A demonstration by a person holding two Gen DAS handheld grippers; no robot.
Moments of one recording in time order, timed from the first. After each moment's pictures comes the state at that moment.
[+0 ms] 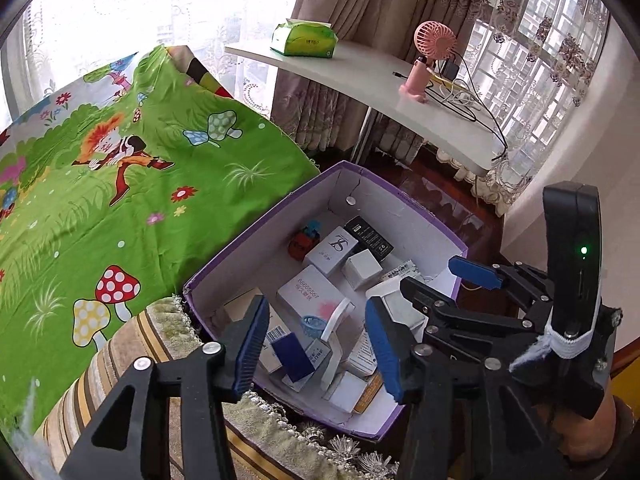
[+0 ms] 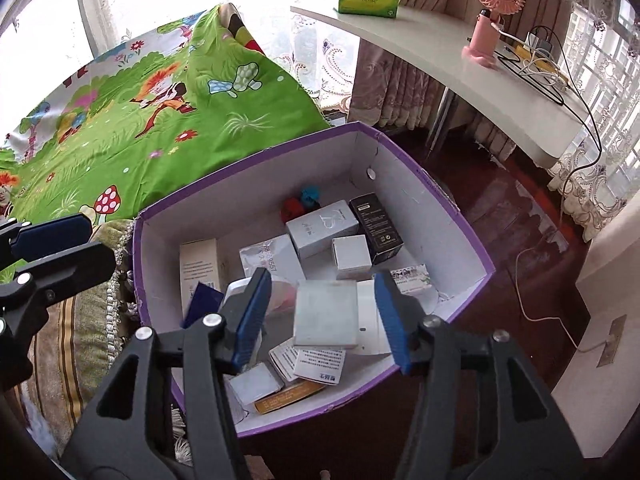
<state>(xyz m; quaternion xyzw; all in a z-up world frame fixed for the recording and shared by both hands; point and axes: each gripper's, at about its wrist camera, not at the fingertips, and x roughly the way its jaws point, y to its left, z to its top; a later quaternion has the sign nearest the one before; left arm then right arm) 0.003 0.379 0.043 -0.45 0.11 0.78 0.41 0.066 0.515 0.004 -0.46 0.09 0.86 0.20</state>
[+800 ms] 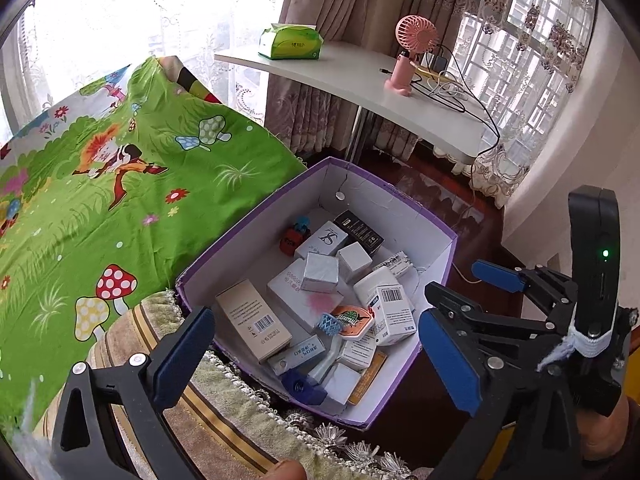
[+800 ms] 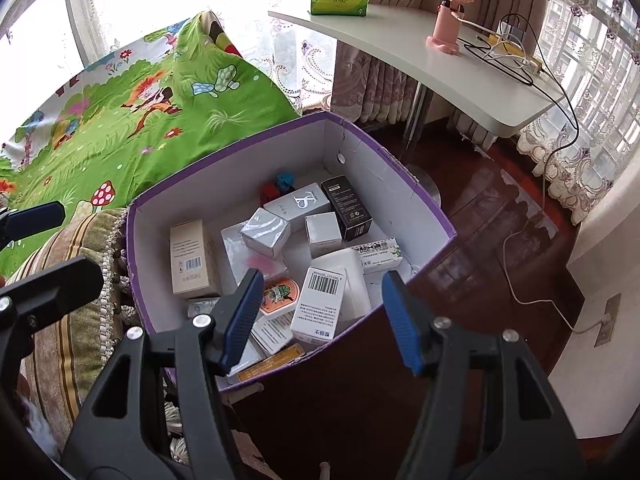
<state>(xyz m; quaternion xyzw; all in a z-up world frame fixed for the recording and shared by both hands) 0.030 0.383 0.048 -0.44 0.14 0.79 0.41 0.106 0.521 0.011 -0.46 0.10 0.86 0.22</state>
